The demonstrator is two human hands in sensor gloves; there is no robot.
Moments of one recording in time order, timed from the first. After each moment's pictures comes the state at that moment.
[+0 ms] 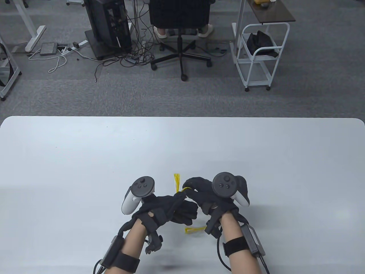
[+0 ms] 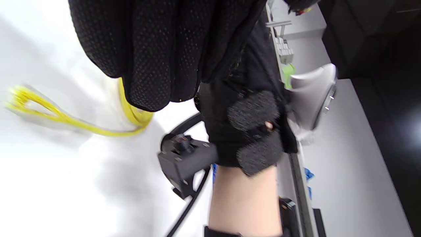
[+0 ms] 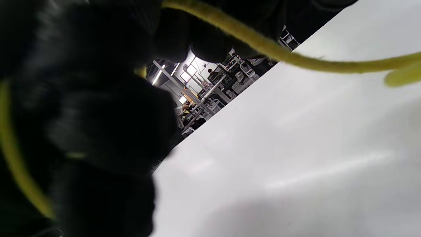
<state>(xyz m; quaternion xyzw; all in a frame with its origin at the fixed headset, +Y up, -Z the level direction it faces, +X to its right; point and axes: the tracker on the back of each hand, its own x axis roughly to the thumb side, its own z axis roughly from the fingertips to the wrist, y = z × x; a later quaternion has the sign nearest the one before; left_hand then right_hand) -0.124 -0.727 -0.318 -0.32 -0.24 0.57 0.72 0.093 -0.709 -0.346 0.24 0.08 0.87 0.42</state>
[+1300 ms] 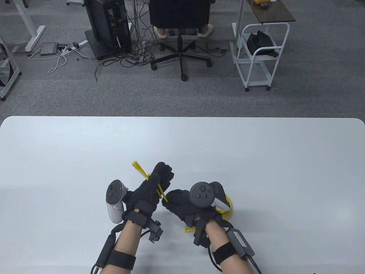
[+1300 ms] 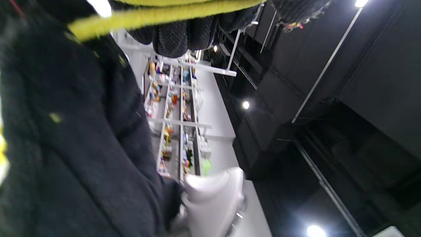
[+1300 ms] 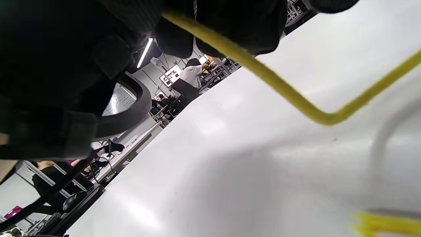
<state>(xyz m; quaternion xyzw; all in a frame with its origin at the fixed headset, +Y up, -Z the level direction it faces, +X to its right) -0.163 -0.720 -0.320 -0.09 -0.20 0.76 0.61 0.035 -0.728 -0.327 0.33 0.13 0.87 0.34</state>
